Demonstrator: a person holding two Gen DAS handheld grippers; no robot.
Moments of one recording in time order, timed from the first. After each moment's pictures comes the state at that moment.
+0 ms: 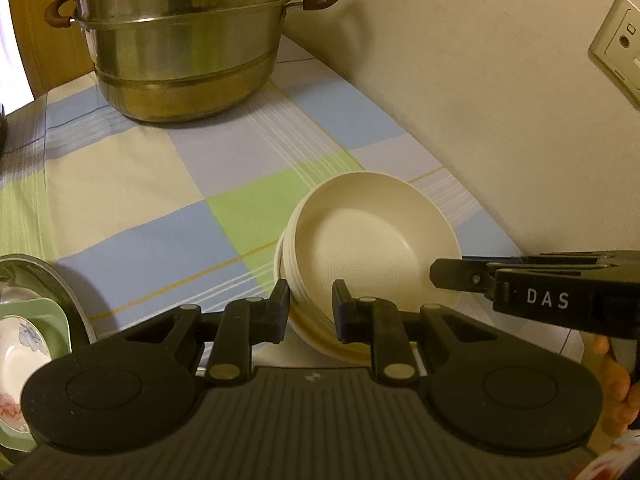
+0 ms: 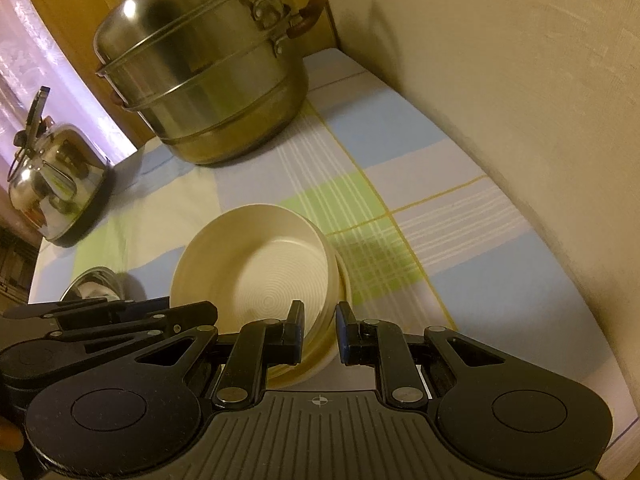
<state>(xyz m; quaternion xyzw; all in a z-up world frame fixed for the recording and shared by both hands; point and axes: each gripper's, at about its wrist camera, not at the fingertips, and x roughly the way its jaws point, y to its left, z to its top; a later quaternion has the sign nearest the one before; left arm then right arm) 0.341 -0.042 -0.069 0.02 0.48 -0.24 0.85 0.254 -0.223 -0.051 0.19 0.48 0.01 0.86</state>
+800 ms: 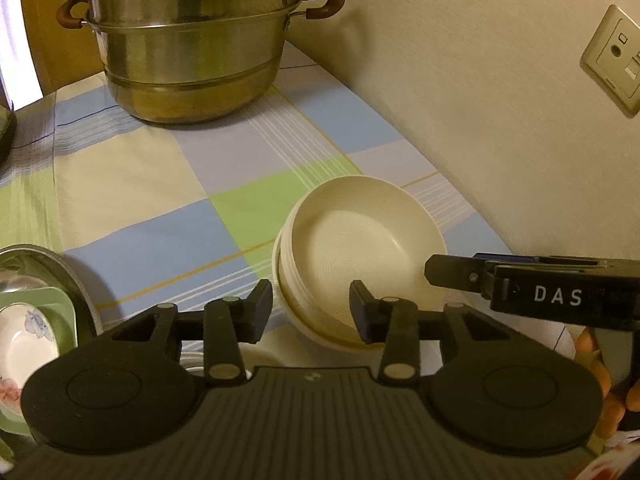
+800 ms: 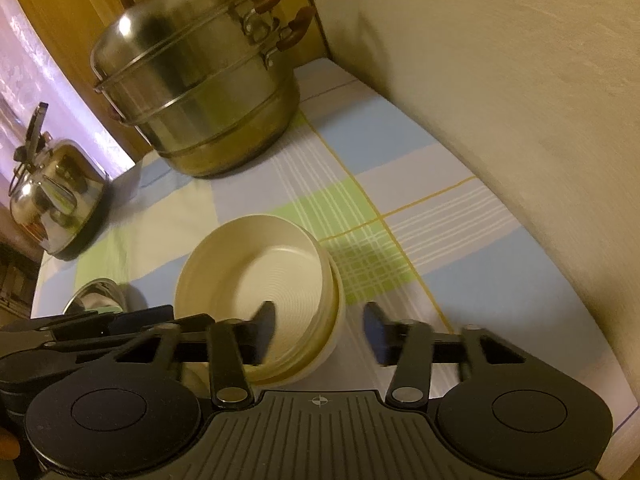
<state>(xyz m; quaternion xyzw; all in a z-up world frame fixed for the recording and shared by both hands) 0.328 -0.038 -0.055 0.01 0.47 -0.23 0.85 0.239 -0.229 -0.041 0.21 0.45 0.00 0.87</state>
